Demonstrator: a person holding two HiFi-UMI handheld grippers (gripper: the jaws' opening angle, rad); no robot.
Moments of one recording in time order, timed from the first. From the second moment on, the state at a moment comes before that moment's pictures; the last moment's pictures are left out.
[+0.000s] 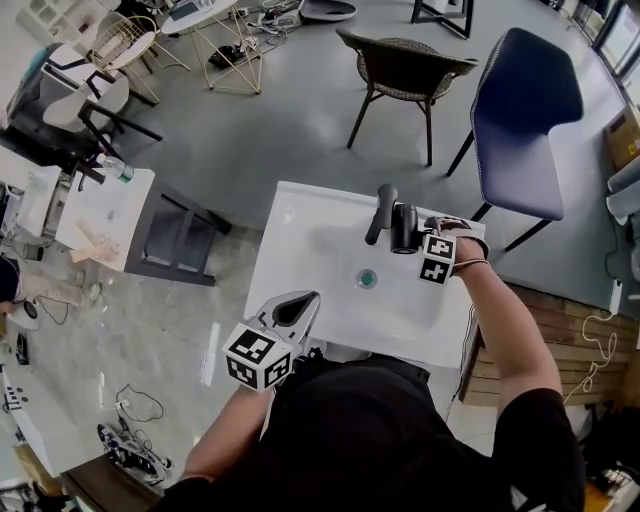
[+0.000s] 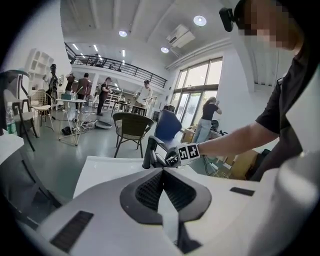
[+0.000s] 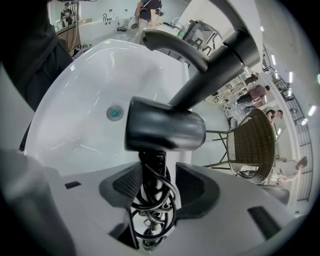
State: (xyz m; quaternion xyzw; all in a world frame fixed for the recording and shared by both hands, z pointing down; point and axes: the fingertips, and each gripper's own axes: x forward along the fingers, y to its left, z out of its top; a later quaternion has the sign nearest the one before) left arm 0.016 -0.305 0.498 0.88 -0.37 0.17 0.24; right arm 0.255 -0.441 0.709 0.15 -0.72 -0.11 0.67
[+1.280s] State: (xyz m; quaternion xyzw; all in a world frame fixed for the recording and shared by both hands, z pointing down) left arm 0.013 -0.307 0.498 0.92 -0.29 0.16 0.22; right arm 0.261 -0.409 0.676 0.25 -0.70 -0.12 0.66
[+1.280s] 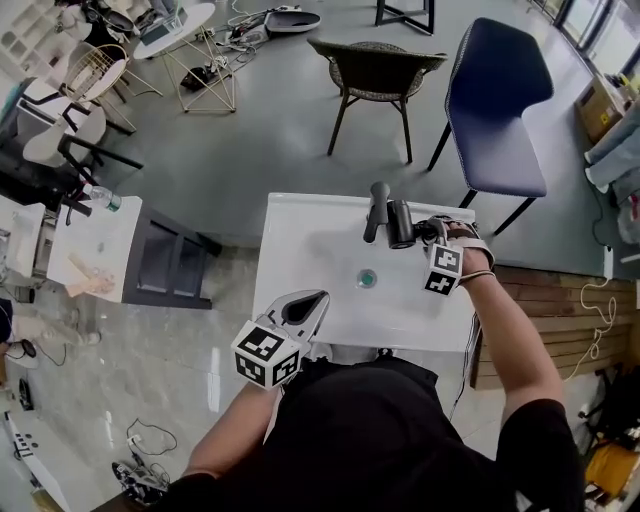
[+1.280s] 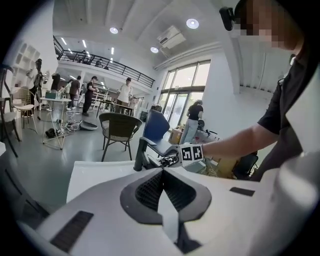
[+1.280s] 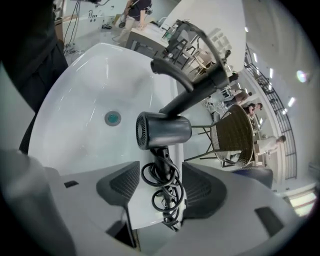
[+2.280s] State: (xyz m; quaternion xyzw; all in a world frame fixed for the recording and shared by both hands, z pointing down) left arm 0.004 -0.268 0.513 0.96 -0.10 0.20 0.19; right arm 0.120 -0.238 0.529 0.57 -0.77 0.30 0.02
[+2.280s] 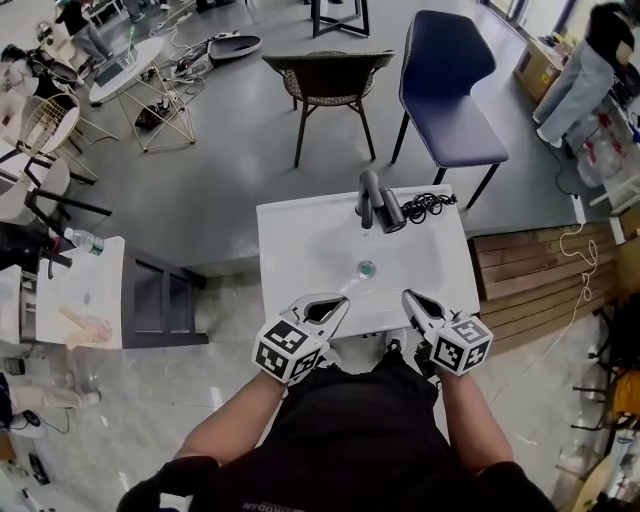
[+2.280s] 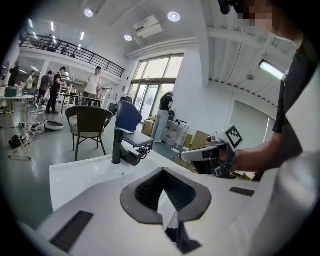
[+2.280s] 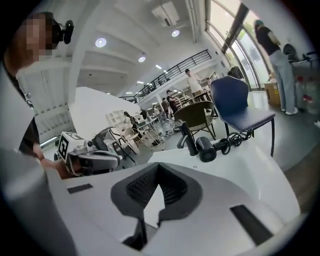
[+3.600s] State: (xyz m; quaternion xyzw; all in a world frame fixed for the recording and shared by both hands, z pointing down) left arm 0.079 -0.130 0.477 0.95 -0.21 0.16 0.18; right arm 0.168 -0.100 0.475 0.47 -0.86 0.20 0.06
